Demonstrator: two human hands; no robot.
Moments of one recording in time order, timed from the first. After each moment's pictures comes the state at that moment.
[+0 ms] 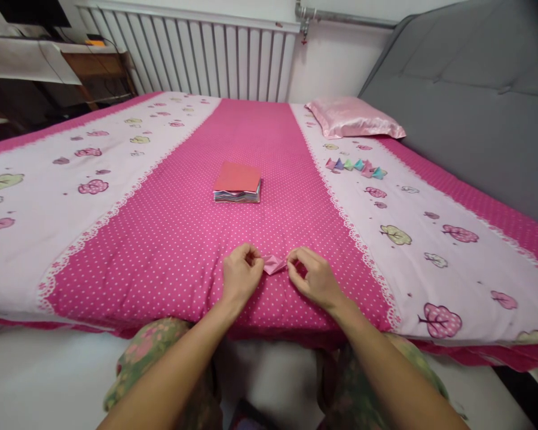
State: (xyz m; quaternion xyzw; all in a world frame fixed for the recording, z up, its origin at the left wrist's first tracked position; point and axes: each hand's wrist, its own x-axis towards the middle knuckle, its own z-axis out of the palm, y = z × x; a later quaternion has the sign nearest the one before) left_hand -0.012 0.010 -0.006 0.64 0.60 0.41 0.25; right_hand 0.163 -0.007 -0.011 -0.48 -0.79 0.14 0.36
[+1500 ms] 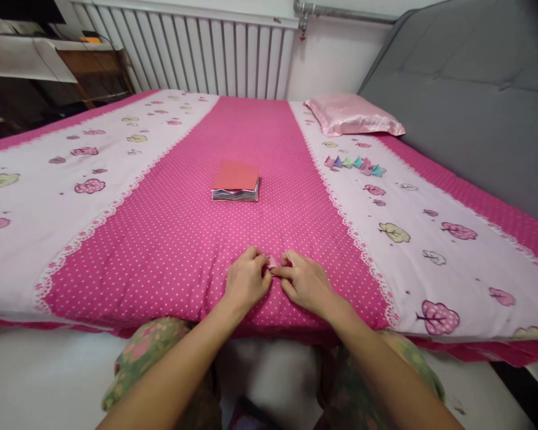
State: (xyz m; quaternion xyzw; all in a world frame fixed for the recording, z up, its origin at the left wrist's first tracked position) left_hand -0.006 0.001 -0.011 0.81 0.55 0.19 0.09; right_hand 0.153 -0.016 -0.010 -0.51 -0.84 0.05 0.16
